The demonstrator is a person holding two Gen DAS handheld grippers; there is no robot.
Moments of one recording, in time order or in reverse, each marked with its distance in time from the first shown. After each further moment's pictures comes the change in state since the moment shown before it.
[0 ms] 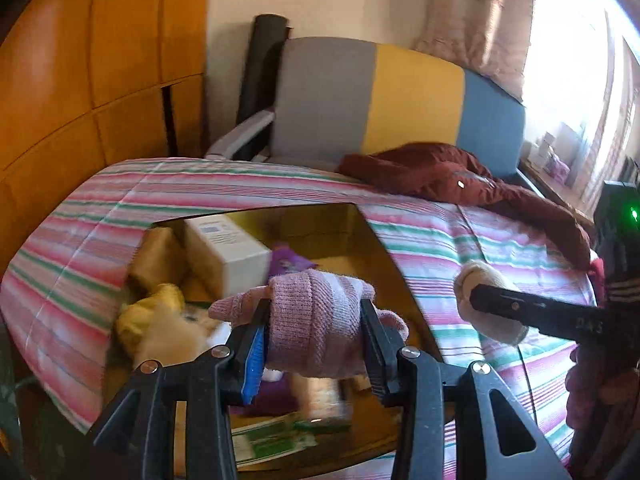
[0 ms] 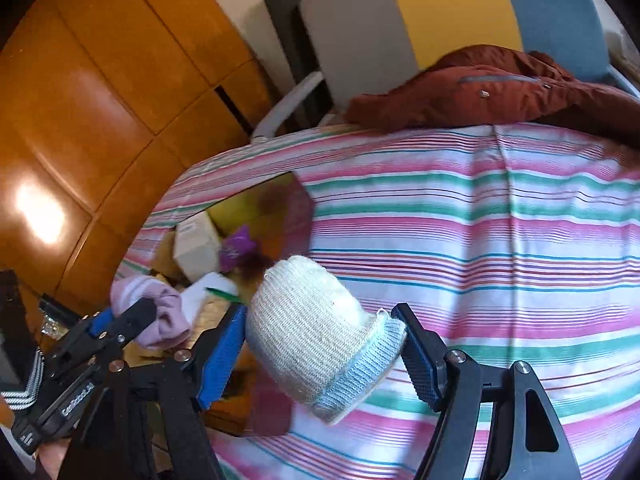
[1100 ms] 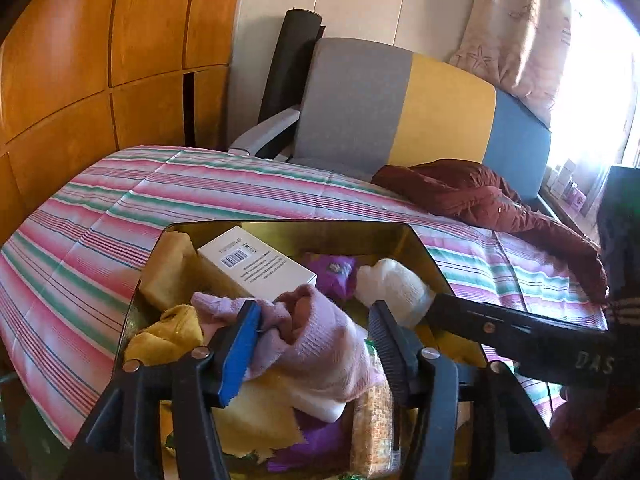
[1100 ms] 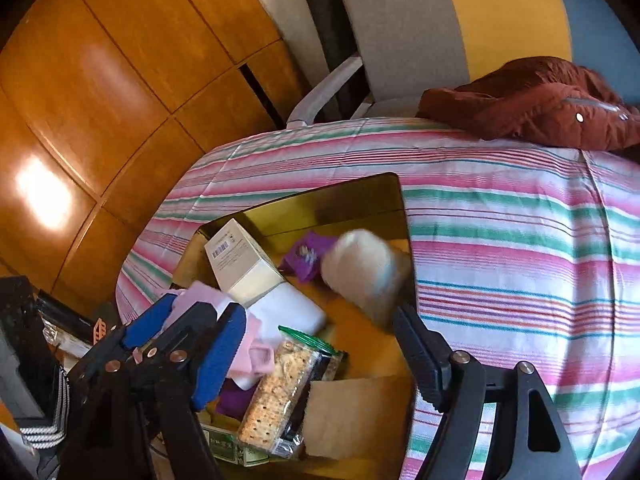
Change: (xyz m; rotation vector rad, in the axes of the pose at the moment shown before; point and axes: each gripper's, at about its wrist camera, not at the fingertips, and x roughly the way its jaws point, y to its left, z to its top) left arm 0.046 0.039 0.017 -0.077 -0.005 0.013; right arm 0.069 0.079 0.028 -0.037 0.042 0.016
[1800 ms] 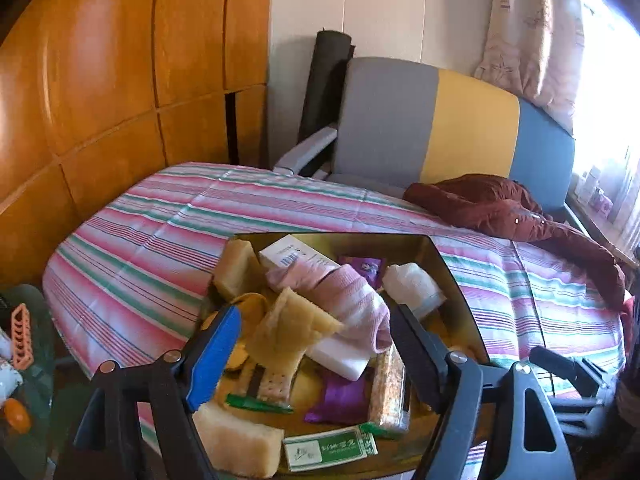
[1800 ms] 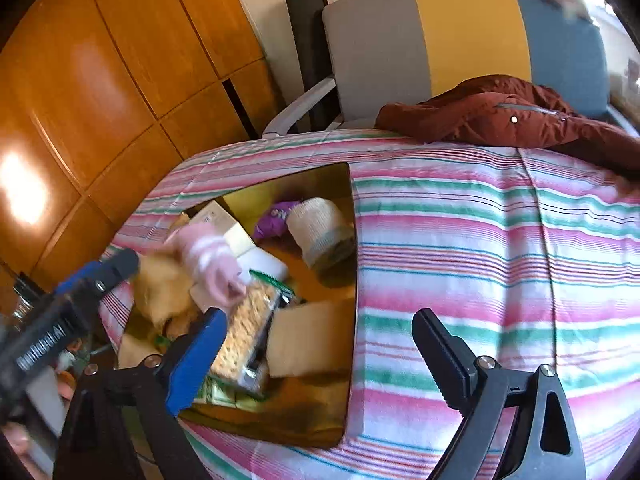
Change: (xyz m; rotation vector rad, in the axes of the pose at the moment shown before) left arm -0.071 -0.003 -0.007 -0.017 -0.060 0.162; right arm -0.053 0.000 -0.058 -0.047 -0.087 -0.139
